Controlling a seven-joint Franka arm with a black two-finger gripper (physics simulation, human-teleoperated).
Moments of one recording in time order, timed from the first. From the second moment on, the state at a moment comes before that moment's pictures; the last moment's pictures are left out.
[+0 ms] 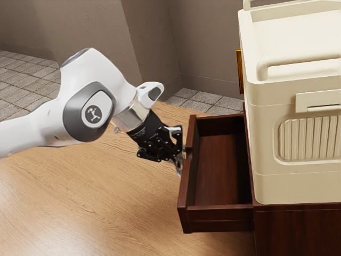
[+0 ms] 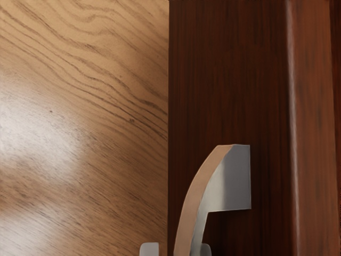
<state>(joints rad) -0.16 -0.13 0.15 -2.00 -0.35 2.17 -0.45</state>
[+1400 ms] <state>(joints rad) -0.16 -0.26 0.22 -2.13 -0.31 2.20 -0.46</state>
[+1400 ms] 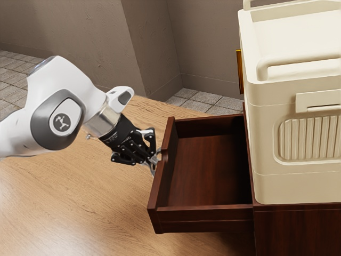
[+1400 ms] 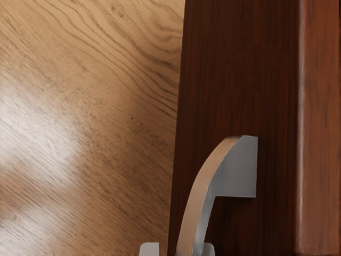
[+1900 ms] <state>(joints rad) -0.16 -0.30 0.22 -2.14 -0.33 2.20 -0.46</state>
